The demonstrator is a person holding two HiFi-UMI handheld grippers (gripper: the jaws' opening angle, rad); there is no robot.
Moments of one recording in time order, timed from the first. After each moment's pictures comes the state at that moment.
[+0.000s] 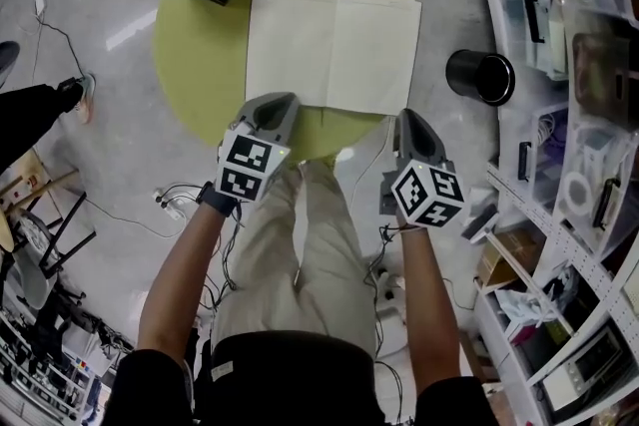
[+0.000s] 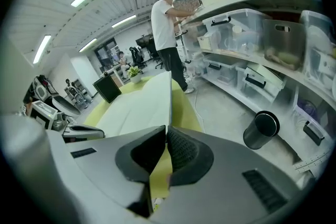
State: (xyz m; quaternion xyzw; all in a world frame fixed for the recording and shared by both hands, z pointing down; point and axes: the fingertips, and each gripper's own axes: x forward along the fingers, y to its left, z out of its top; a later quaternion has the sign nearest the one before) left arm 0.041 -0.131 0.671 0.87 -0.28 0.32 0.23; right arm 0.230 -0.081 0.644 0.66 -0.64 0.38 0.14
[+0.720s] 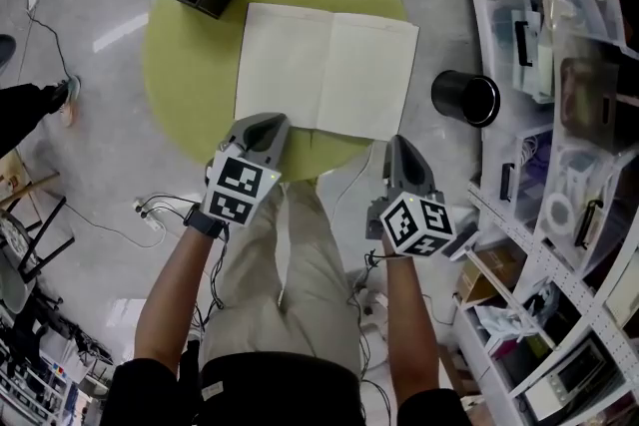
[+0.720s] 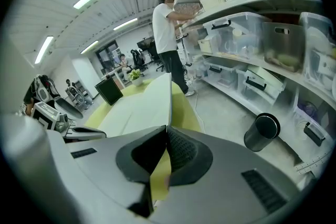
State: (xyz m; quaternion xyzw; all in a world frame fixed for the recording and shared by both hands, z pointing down) left arm 0.041 -0.127 0.672 0.87 -0.28 0.33 0.24; right arm 0.230 -0.078 0.636 0.66 -0.64 0.37 0.13
